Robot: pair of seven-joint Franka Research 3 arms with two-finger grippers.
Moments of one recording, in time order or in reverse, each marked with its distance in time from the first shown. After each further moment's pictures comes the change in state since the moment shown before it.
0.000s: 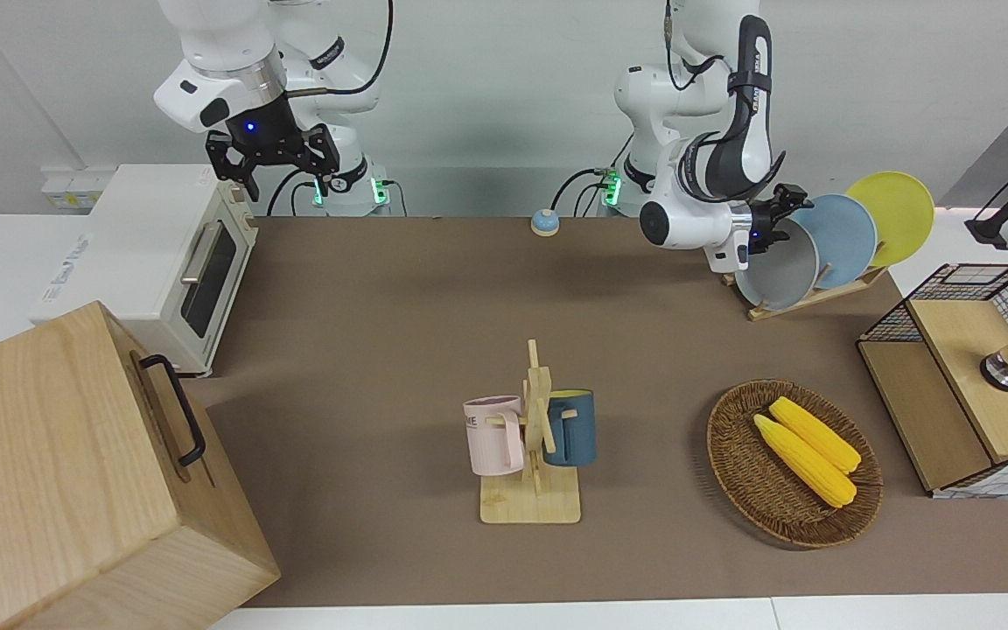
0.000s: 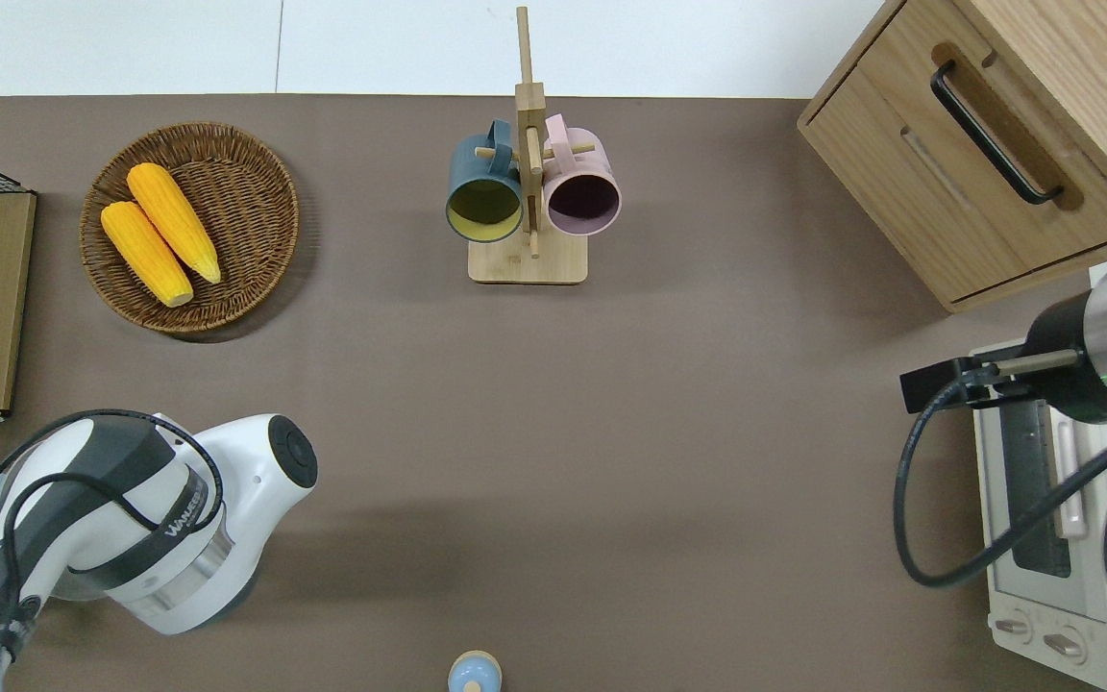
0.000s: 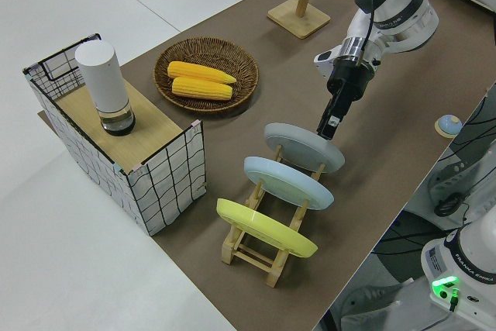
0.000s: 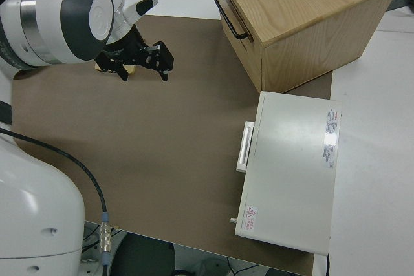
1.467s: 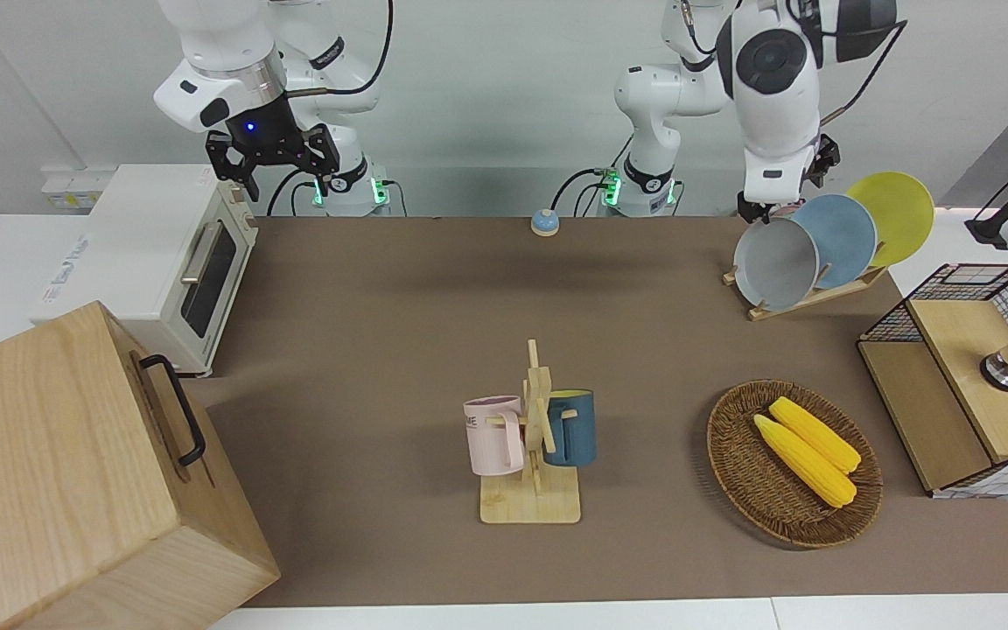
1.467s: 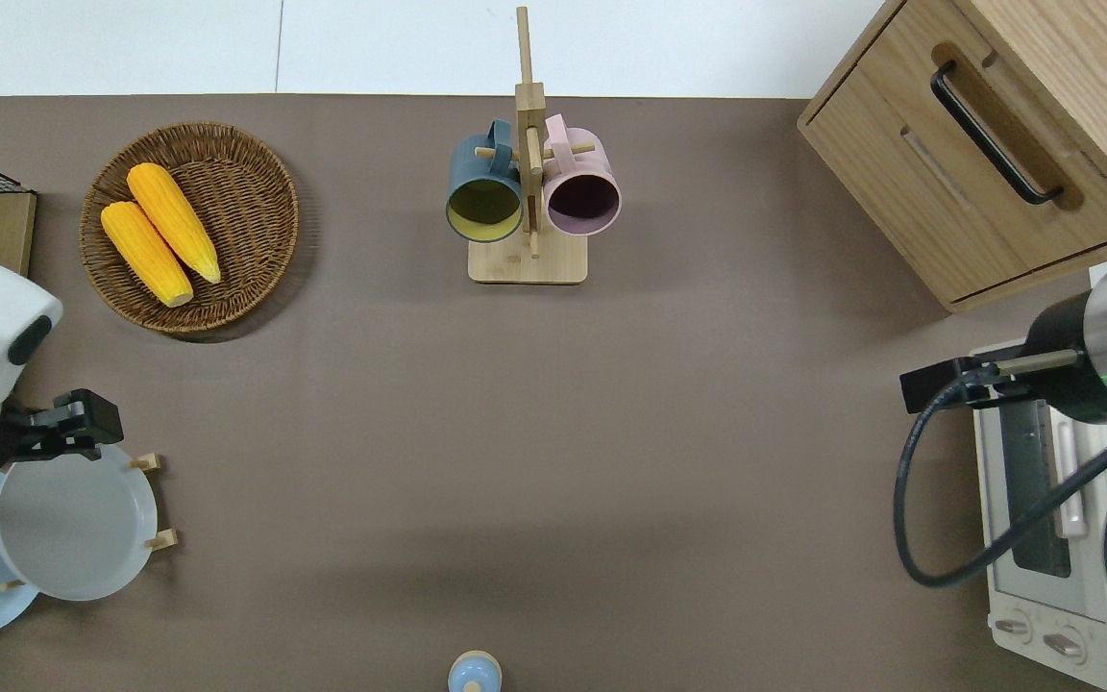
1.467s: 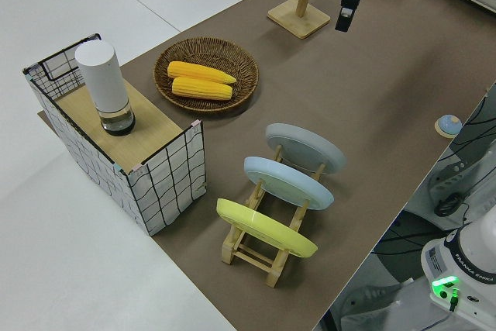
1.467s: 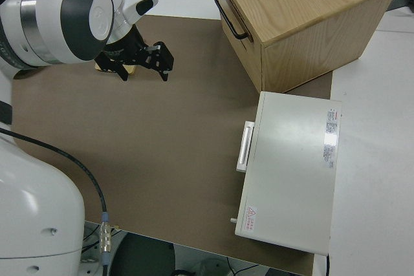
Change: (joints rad) left arm 0.014 -0.055 0.095 0.700 -0.738 -0.068 0.582; right arm 0.000 0.000 0.000 0.000 0.000 0.000 0.000
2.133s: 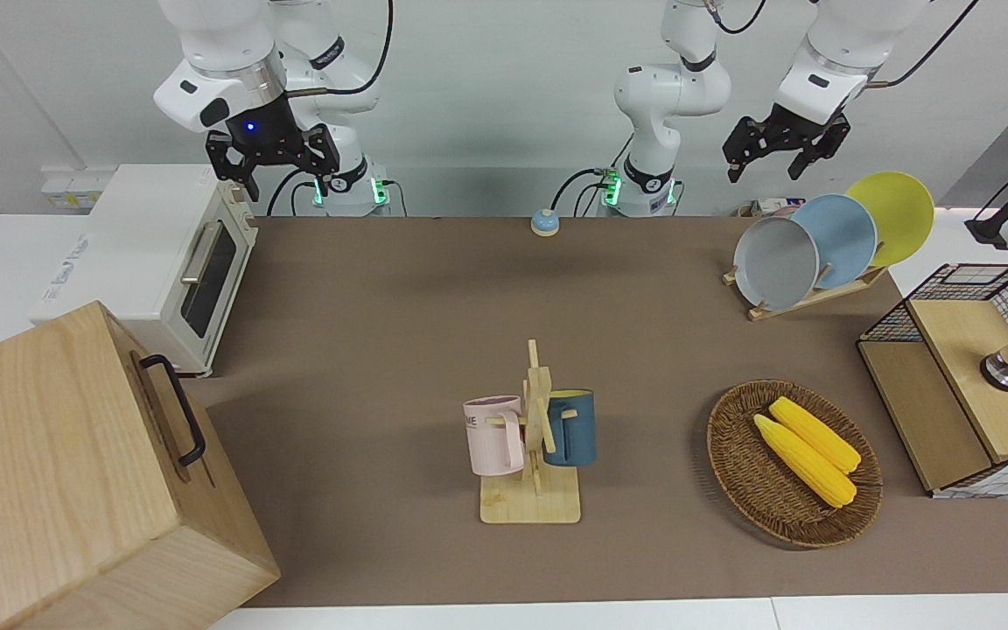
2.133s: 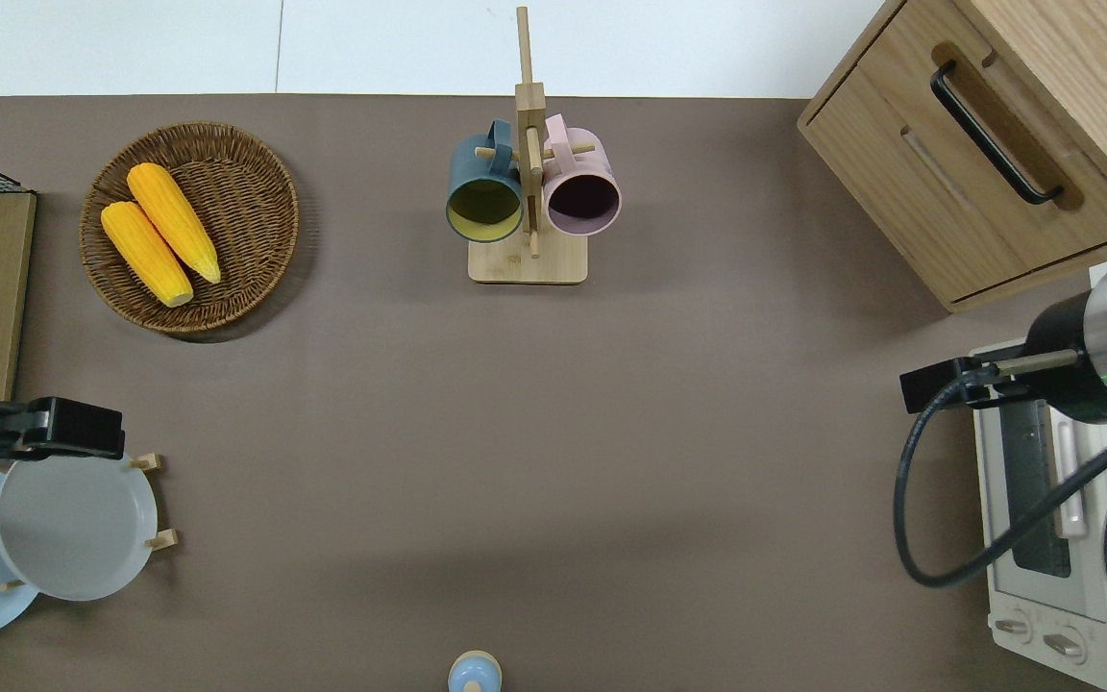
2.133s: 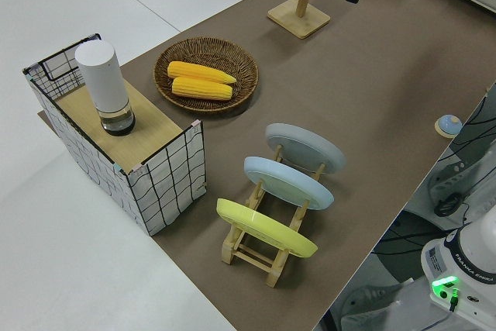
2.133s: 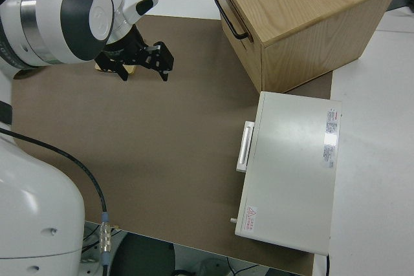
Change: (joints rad) left arm 0.001 -0.004 0.073 0.095 -0.276 0.004 0.313; right arm 0.000 0.000 0.000 0.000 0.000 0.000 0.000
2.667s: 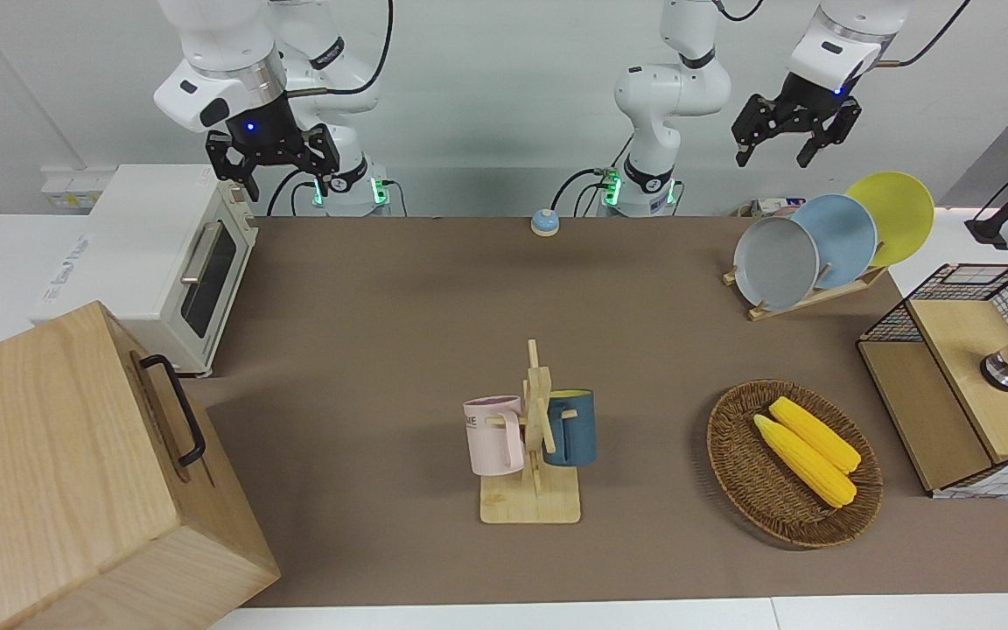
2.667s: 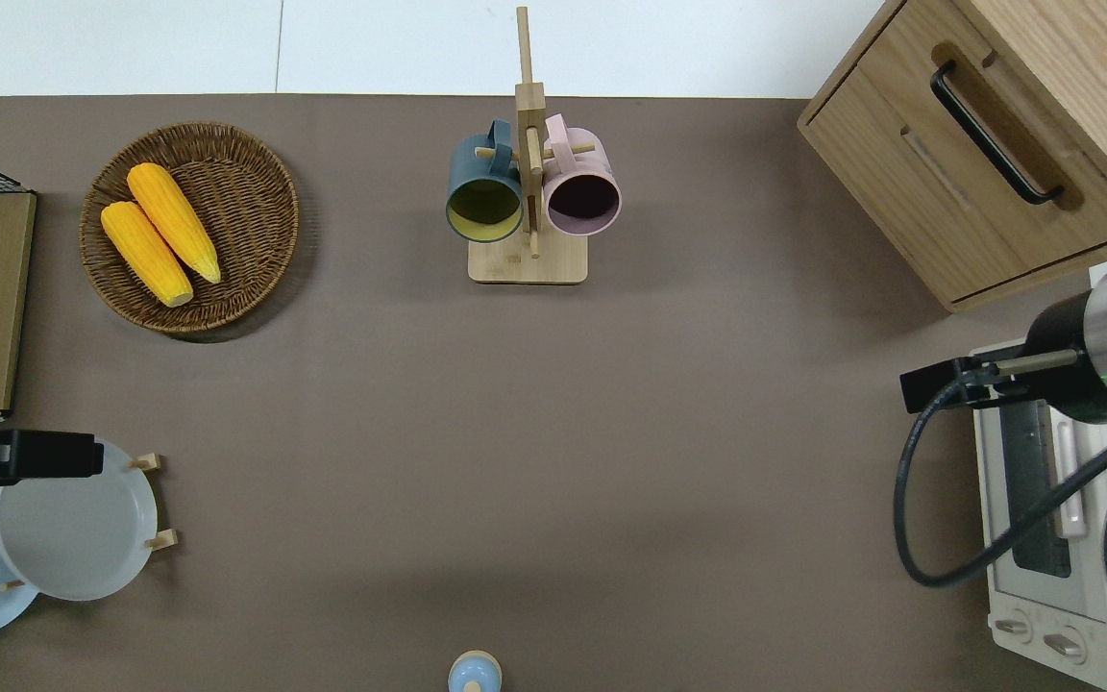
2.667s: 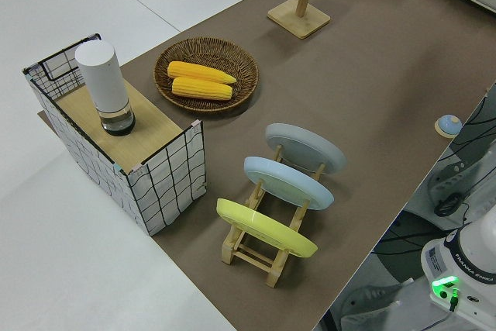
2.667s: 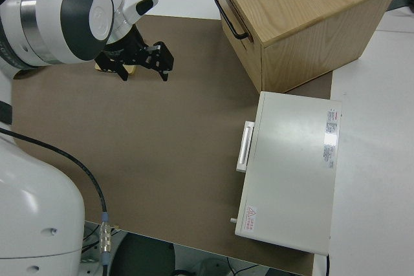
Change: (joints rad) left arm 0.000 -0.107 0.023 -0.119 -0.022 0.101 0.043; right arm 0.000 0.000 0.000 0.000 0.000 0.000 0.000
